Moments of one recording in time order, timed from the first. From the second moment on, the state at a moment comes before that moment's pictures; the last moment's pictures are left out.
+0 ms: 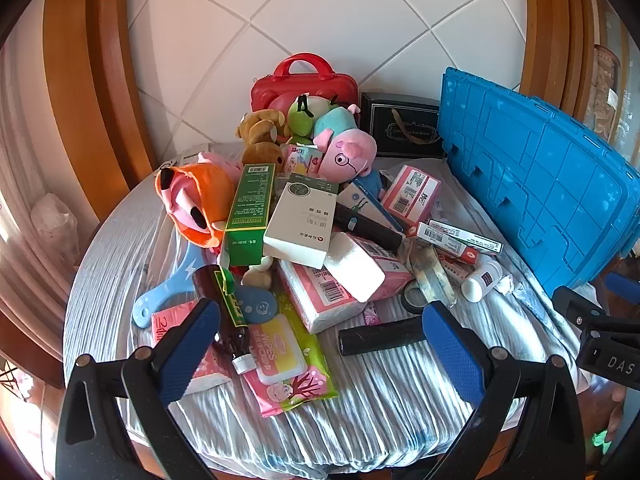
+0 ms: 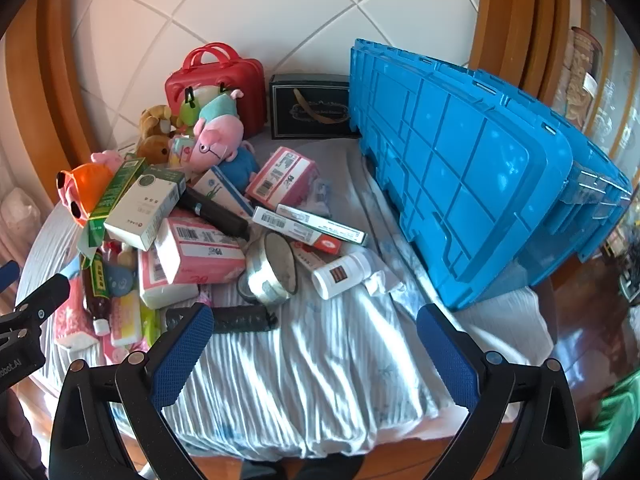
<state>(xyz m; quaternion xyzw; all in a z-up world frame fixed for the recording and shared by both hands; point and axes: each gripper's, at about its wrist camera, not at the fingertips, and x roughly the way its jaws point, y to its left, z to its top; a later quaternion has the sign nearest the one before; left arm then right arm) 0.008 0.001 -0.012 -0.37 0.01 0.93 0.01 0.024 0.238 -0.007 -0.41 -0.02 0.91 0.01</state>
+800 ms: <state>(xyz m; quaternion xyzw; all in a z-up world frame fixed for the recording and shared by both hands) 0.005 0.000 -0.018 -0.38 0.01 0.93 0.01 0.021 0.243 -0.011 -0.42 0.00 0.91 0.00</state>
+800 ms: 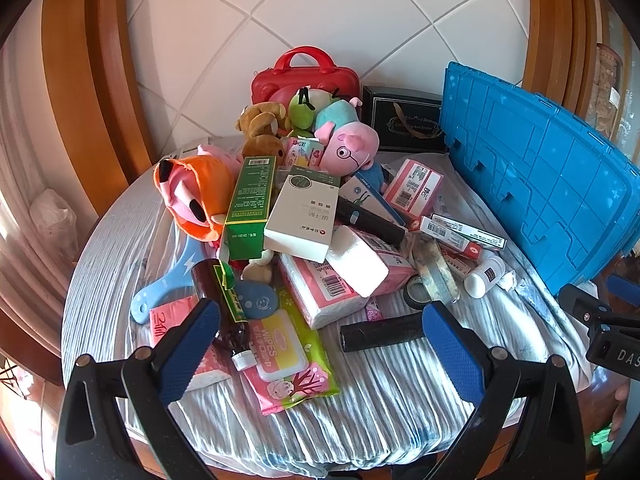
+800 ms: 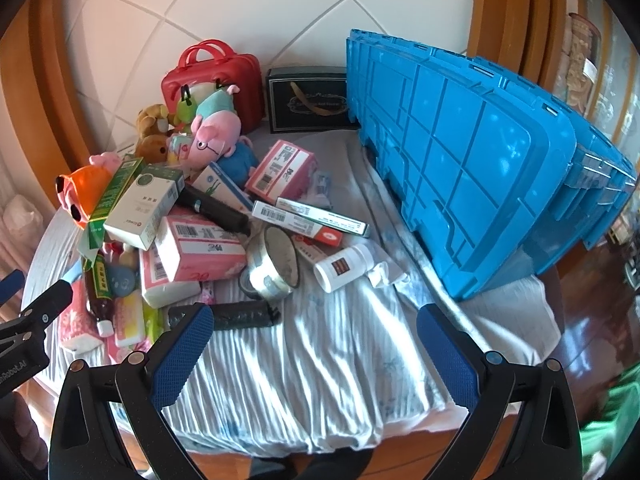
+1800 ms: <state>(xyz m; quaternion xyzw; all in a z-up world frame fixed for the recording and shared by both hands) -0.019 -0.053 -0.115 -0.47 -0.03 0.88 -0.07 -0.018 0.245 -0.078 -0.48 -0.05 0.87 -0.04</state>
